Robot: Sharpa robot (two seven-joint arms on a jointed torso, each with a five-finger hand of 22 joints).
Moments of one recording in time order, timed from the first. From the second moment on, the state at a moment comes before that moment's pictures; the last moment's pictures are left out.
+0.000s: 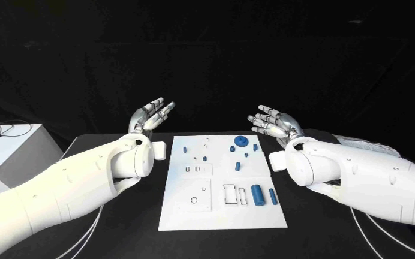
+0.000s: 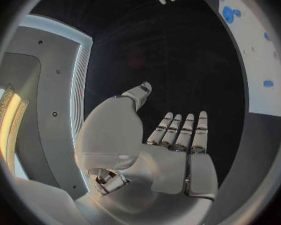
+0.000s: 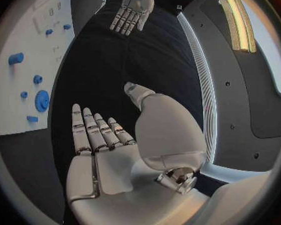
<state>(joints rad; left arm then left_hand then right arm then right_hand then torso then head) 1.02 -0.72 0.16 1.31 -0.09 -0.58 0.42 1.23 -0.10 0.41 0.10 0.05 0.37 0.15 0.06 0.07 0.34 0.14 0.03 0.04 0.36 0.20 0.03 0.07 0.13 0.37 0.28 0.04 0.04 1.21 -0.76 -0.13 1.42 -0.09 -0.55 0.33 1.23 -0.08 0.40 0.10 0.22 0.27 0.14 0.03 0.09 0.35 0.27 0.03 0.04 0.47 0.24 0.04 0.07 0.09 0.51 0.28 0.05 0.05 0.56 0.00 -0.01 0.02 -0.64</state>
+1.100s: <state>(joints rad) 1.01 -0.93 0.22 1.61 -0.19 -0.37 0.36 1.30 -0.13 0.51 0.15 0.05 0.88 0.21 0.20 0.16 1.10 0.14 0.08 0.07 1.16 0.08 0.40 0.44 0.17 1.08 0.17 0.44 0.21 1.34 -0.74 -0.14 1.29 -1.30 -0.43 0.09 1.40 -0.17 0.46 0.02 0.20 0.96 0.19 0.19 0.18 1.14 0.12 0.07 0.06 1.37 0.04 0.35 0.28 0.16 1.14 0.12 0.45 0.25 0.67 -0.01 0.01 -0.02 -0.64</state>
